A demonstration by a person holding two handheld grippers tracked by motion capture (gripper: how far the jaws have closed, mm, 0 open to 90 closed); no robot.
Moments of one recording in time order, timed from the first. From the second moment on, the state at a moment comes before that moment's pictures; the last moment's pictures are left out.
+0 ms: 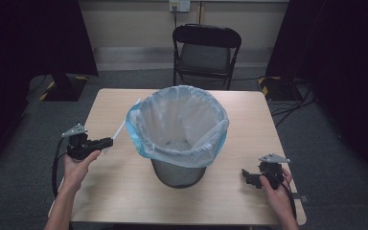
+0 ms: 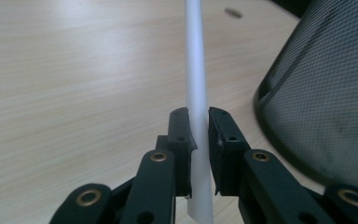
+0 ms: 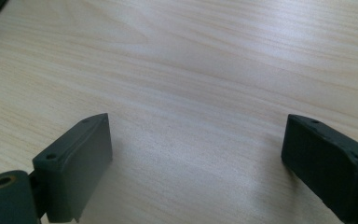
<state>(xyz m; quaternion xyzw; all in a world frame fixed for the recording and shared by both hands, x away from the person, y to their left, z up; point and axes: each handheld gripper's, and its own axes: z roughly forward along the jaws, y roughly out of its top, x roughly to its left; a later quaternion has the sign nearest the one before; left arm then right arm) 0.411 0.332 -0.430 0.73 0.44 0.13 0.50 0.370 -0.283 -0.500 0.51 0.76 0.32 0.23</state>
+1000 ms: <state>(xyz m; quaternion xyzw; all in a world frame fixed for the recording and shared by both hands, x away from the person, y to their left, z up) 0.416 0.328 -0.369 0.69 0.40 0.17 0.58 0.370 -0.283 -0.500 0.51 0.76 0.32 0.23</state>
